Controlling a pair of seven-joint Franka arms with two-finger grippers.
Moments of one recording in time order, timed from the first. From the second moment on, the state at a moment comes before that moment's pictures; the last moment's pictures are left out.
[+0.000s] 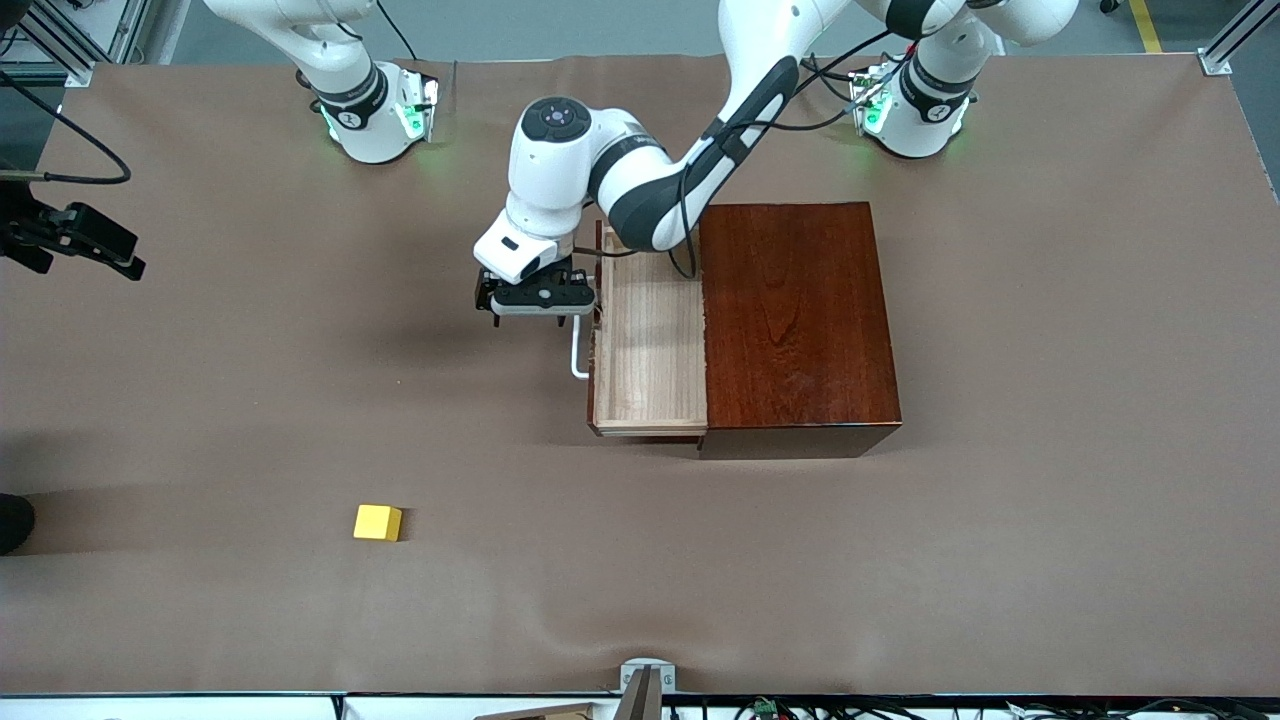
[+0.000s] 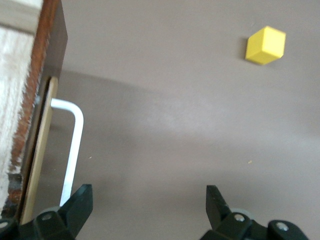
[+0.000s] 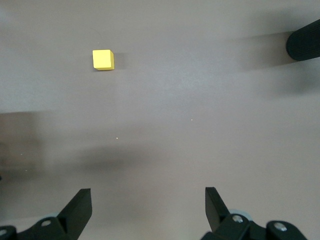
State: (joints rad) left arm -0.97 0.78 -0.01 -1.19 0.08 2.36 -1.20; right arm 0.00 -0.01 -0.02 -1.53 -0.03 1.54 0.06
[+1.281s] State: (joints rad) left arm -0.73 0.33 0.01 -1.53 0.06 2.05 -0.90; right arm 0.03 0.03 -0.02 -1.53 -0.03 1.59 0.06
